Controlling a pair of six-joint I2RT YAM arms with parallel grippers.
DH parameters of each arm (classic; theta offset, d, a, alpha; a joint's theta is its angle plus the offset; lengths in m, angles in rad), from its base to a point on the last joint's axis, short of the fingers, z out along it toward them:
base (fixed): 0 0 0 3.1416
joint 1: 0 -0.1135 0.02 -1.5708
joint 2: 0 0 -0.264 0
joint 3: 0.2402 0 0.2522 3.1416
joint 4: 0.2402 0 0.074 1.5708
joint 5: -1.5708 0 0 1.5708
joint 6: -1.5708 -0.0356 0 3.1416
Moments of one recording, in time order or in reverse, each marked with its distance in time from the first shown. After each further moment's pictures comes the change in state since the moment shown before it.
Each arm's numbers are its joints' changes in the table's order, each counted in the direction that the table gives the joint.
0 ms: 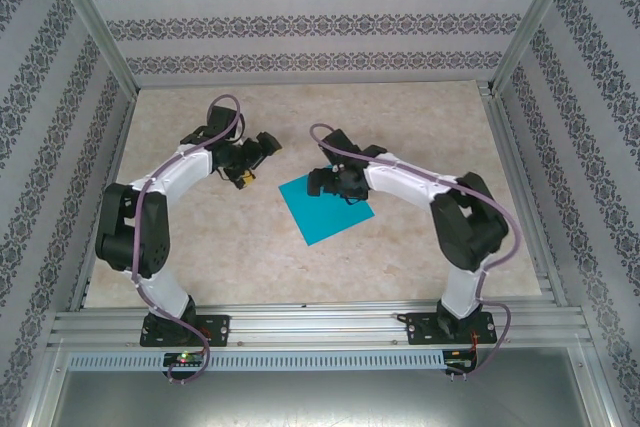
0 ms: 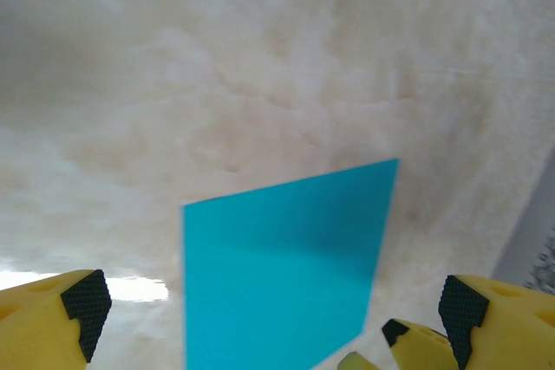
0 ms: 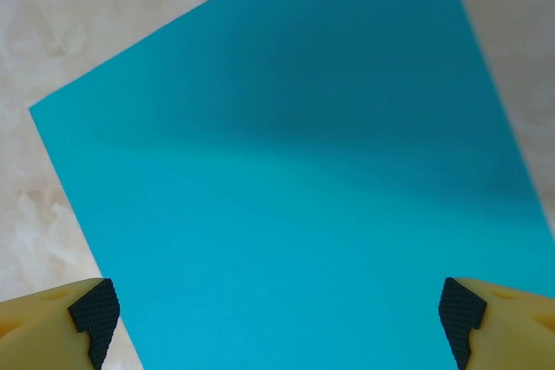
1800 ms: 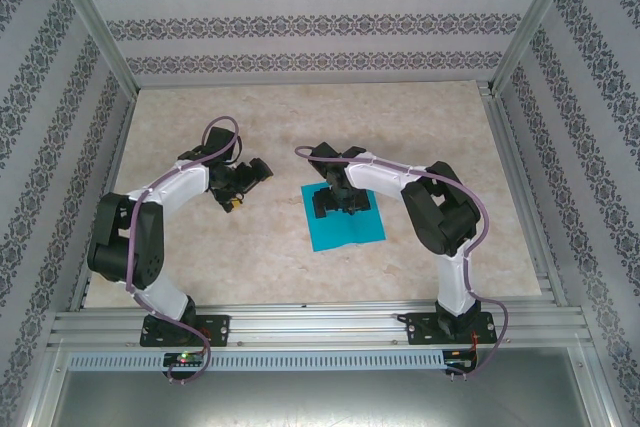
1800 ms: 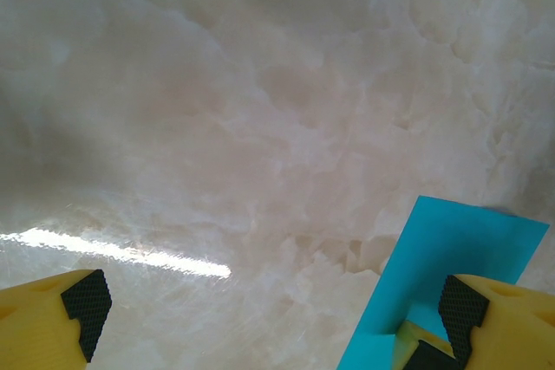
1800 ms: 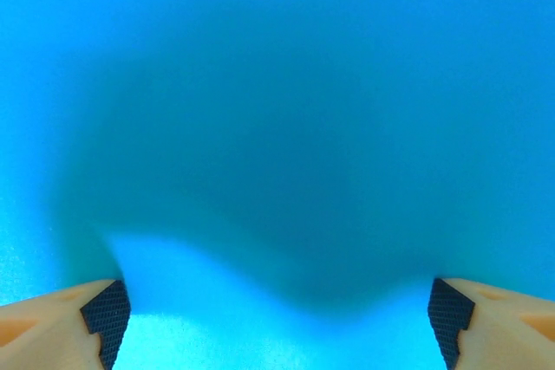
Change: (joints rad) left arm 0.003 0.066 -0.162 0.046 0.085 -0.041; right arm -0.027 -0.156 0.071 0.222 -0.045 0.133
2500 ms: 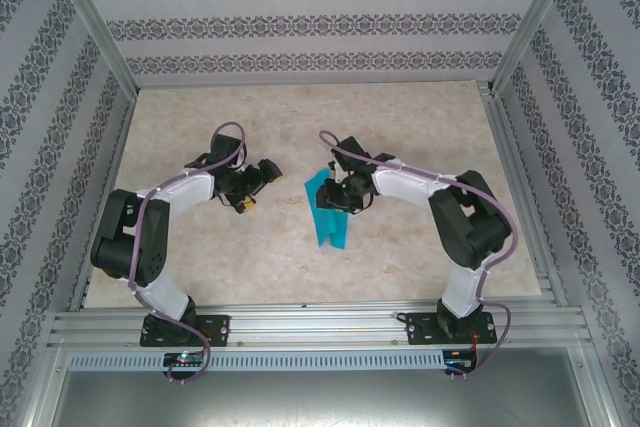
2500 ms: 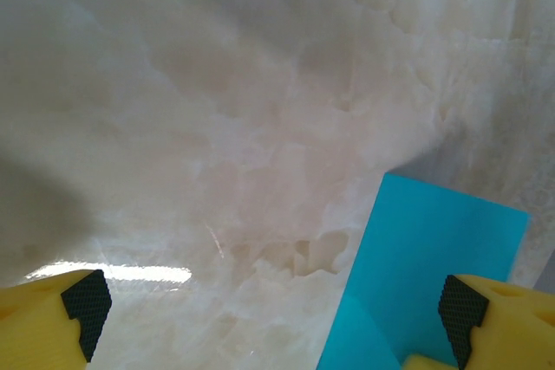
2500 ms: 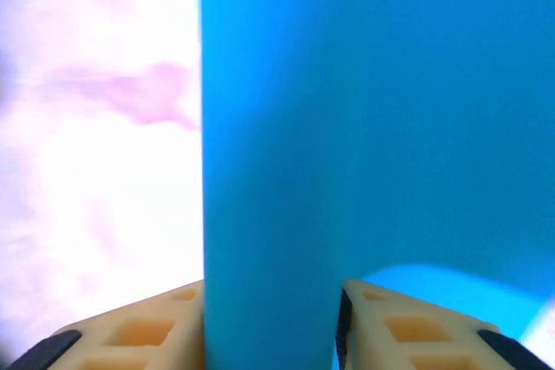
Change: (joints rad) left arm 0.031 -0.016 -0.106 -0.249 -0.109 0.048; right arm 0.092 0.209 -0.248 -0.401 0.452 -0.115
